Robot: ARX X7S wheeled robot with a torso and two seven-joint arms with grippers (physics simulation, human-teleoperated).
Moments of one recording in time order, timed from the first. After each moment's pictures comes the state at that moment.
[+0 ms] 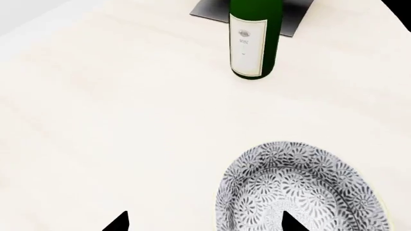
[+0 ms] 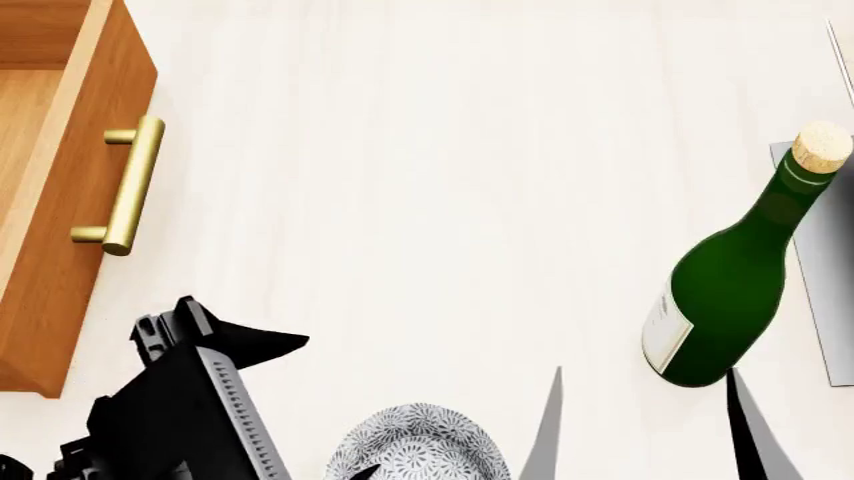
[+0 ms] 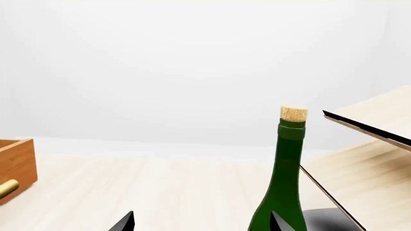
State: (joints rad) left arm -0.79 -0.58 0.68 0.58 -0.64 -1.00 0.12; right arm -0.14 0.30 -0.11 -0.66 0.12 0.01 0.27
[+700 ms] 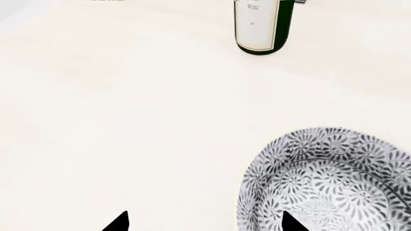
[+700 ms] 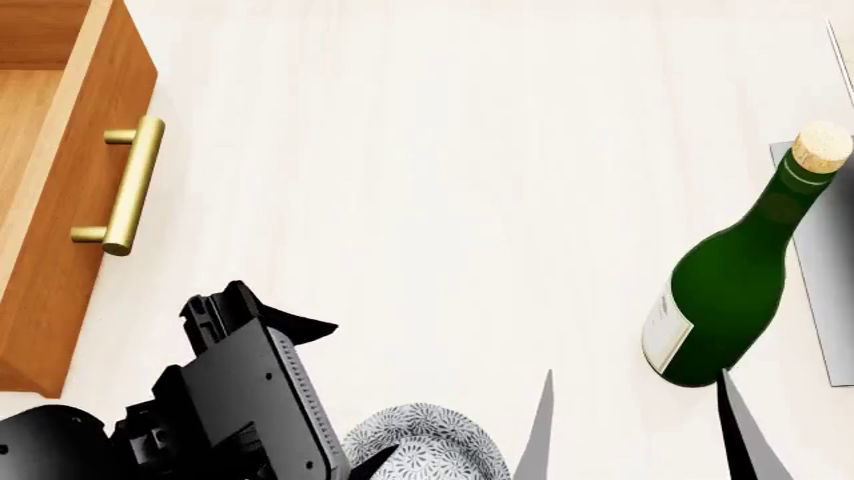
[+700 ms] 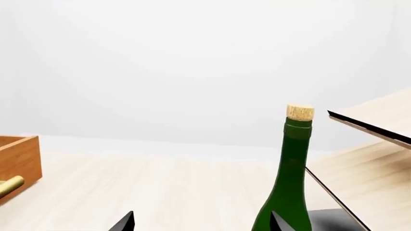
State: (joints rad) left arm -0.88 -0.51 0.84 0.34 -0.49 -0.88 0.21; right arm -0.14 0.32 -0.14 -0.65 0.12 0.00 0.28
